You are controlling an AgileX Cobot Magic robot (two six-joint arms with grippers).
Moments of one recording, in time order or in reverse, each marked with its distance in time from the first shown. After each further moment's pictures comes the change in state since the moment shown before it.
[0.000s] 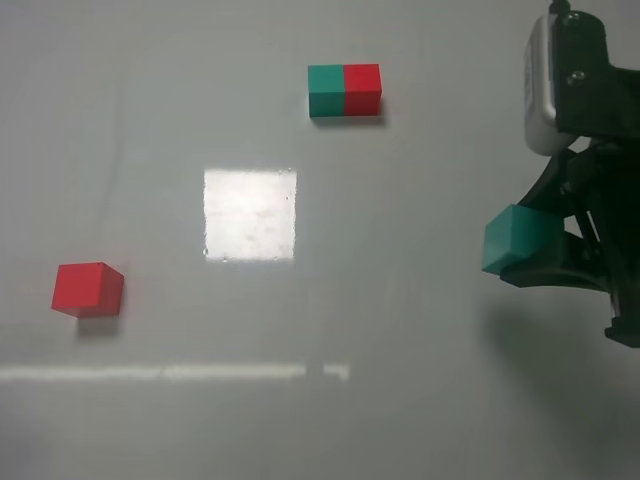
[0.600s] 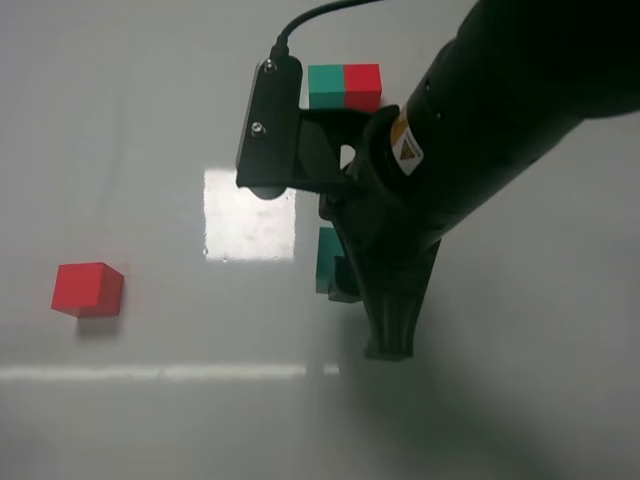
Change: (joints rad) left arm 0.000 0.000 0.000 0.000 0.000 0.000; right arm 0.469 0.403 -0.352 -0.354 0.091 0.407
